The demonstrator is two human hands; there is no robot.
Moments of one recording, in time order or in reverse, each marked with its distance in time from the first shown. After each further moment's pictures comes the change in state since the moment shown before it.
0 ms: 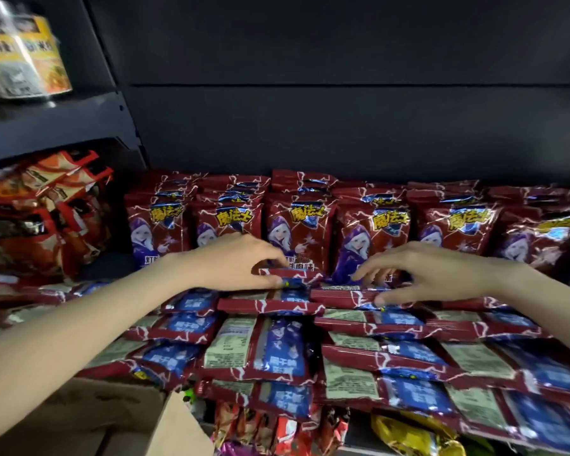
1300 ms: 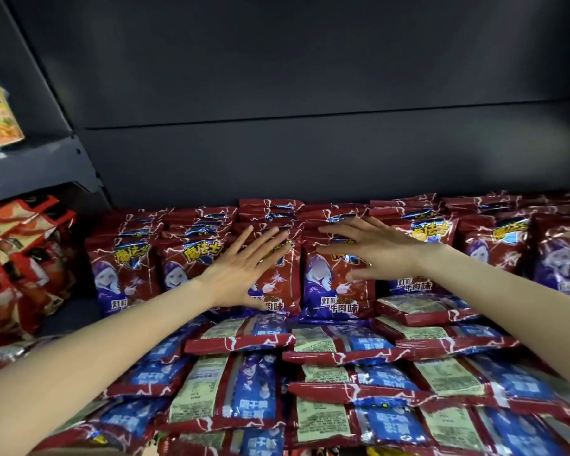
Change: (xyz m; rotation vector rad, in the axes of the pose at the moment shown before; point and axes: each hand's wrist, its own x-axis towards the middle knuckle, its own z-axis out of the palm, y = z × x) left_hand 0.082 -0.041 0.054 0.631 0.264 0.127; right_hand 0.032 0.055 -0.016 -0.564 0.141 0.092
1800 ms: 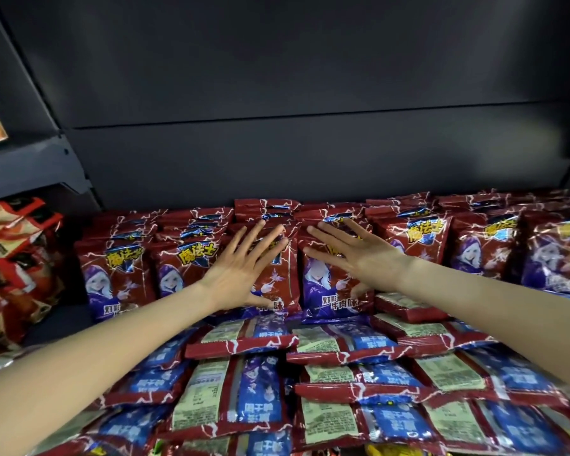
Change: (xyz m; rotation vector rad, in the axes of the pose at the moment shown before) left_hand 0.004 0.006 0.001 -0.019 0.042 -0.087; right_hand 0.012 -0.015 0.029 -0.372 -0.004 0.037
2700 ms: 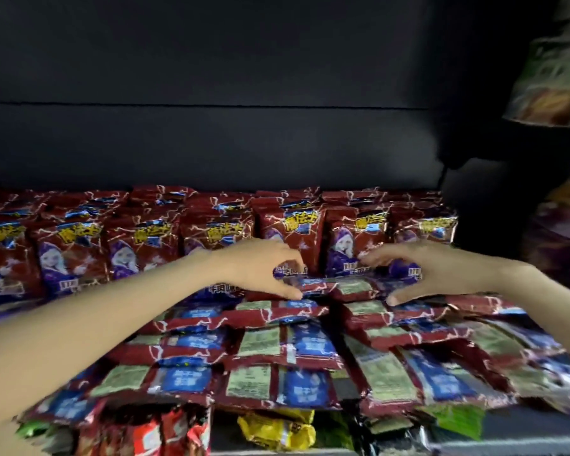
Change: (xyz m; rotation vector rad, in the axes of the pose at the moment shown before) left_hand 0.121 0.162 -0.148 -0.901 -0.224 0.007; right_hand -0.256 0.132 0.023 0.965 -0.224 0.167
